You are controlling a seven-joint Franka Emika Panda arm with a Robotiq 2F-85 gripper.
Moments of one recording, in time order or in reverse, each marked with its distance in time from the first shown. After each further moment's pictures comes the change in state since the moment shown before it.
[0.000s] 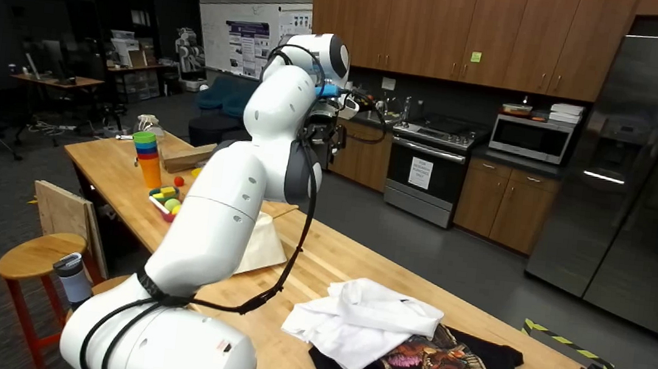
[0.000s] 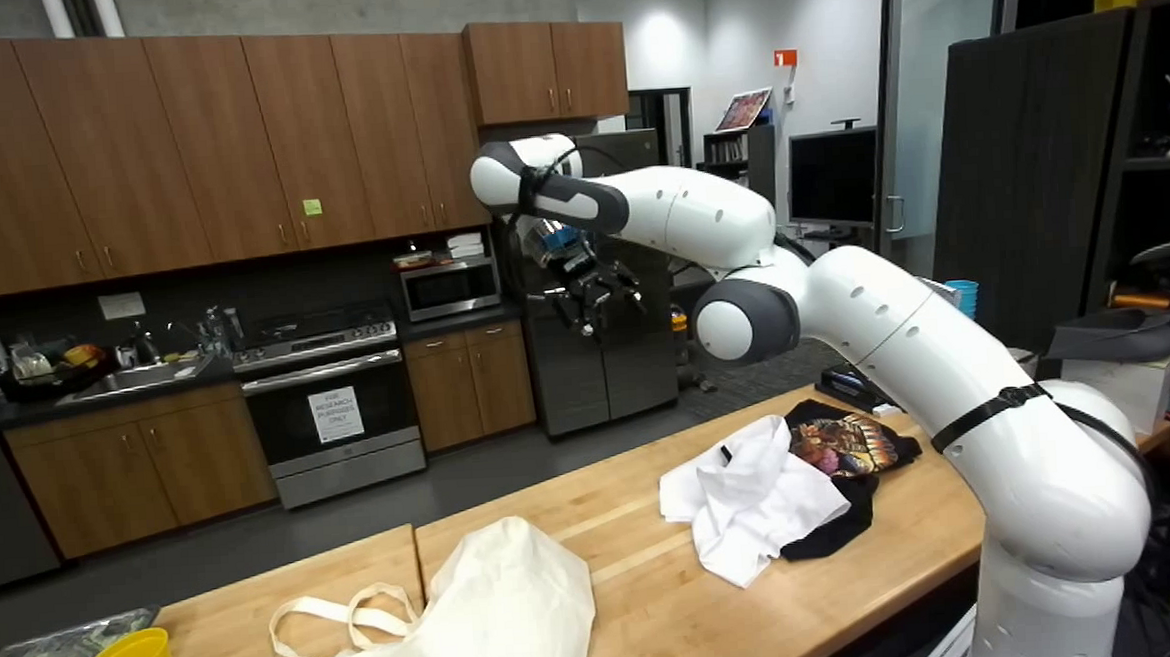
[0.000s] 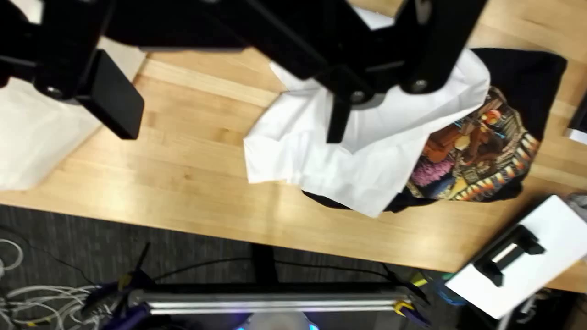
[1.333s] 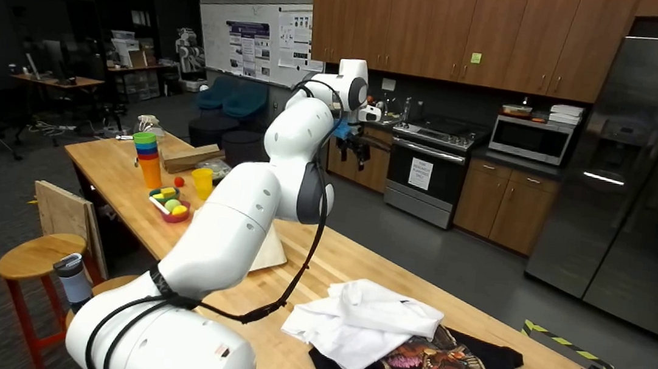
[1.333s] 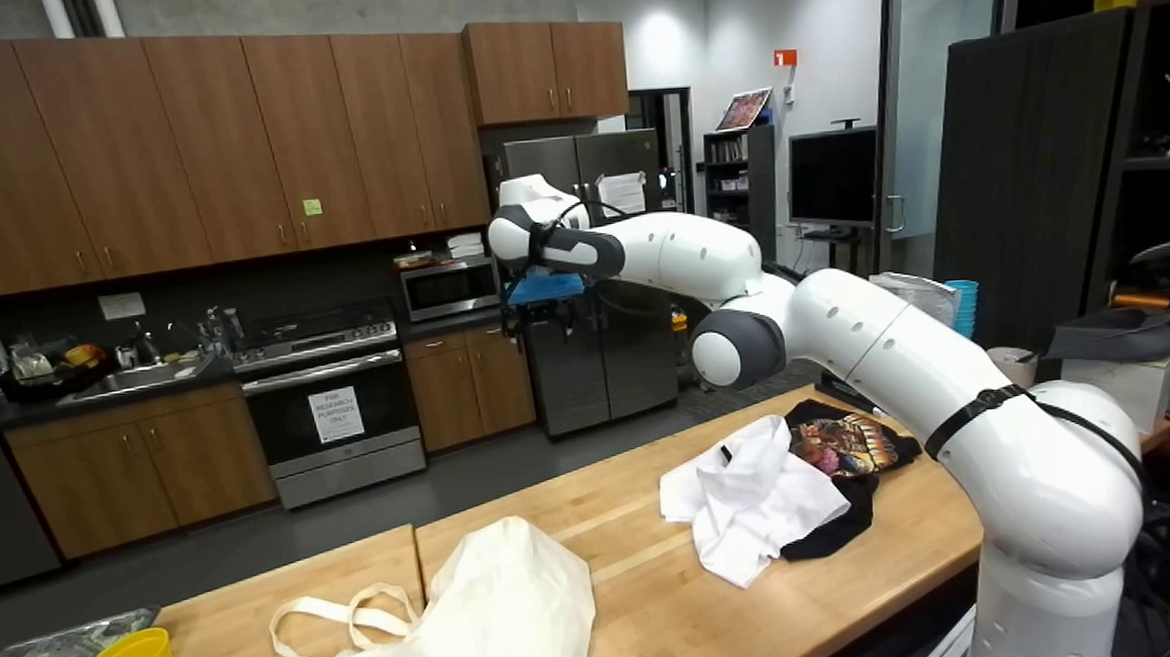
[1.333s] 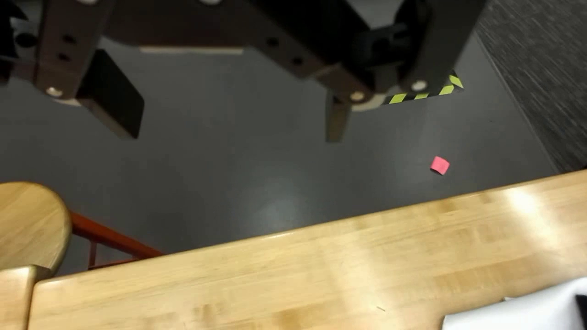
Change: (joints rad) arm -0.057 0.138 -0.034 -0.001 0.047 0.948 0.384
